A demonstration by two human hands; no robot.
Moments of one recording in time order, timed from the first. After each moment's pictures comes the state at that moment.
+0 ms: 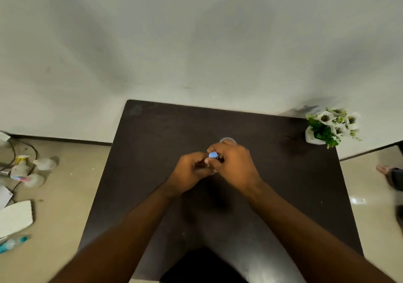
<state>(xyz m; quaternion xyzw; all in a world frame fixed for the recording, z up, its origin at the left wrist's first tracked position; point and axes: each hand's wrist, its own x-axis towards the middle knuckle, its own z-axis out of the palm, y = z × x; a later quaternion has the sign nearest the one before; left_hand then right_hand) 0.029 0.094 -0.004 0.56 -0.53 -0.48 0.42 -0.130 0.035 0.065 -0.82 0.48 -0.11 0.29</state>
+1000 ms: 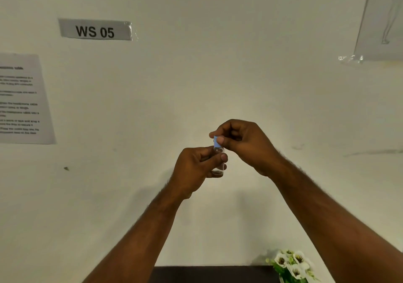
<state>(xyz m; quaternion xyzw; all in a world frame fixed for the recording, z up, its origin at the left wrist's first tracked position) -0.050 -0.008 0.427 0.37 -0.60 -0.35 0.62 -0.217 -0.042 0.491 -0.80 0.27 -0.46 0.27</state>
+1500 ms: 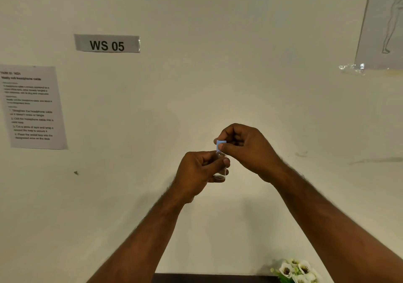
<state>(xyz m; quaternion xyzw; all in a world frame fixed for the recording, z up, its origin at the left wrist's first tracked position) -0.056 0.008 0.439 0.39 -0.60 -0.33 0.61 -0.218 -0.031 0.497 -0.80 0.27 -0.47 0.25</state>
